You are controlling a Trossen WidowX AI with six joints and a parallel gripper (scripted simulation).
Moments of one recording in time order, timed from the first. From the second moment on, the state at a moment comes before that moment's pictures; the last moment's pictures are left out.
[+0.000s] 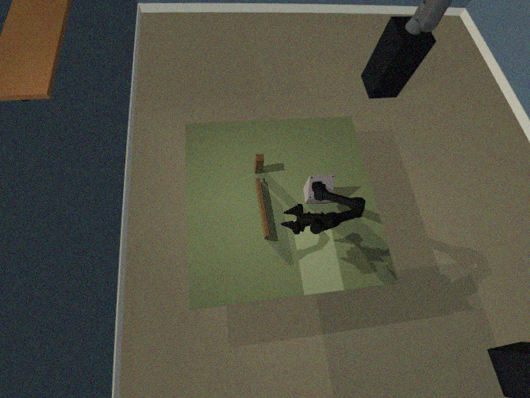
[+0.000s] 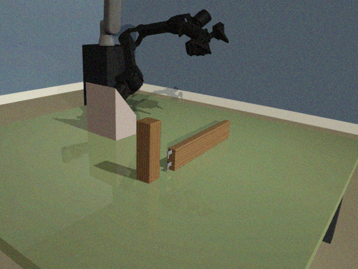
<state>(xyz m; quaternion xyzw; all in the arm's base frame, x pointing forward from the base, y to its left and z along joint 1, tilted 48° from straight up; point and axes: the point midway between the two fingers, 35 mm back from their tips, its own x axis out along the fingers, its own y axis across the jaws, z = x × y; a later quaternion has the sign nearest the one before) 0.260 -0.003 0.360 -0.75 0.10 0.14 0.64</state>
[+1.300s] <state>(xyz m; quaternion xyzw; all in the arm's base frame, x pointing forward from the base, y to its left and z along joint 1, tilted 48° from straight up) 0.316 -0.136 -0.006 -0.74 0.09 0.43 0.51</state>
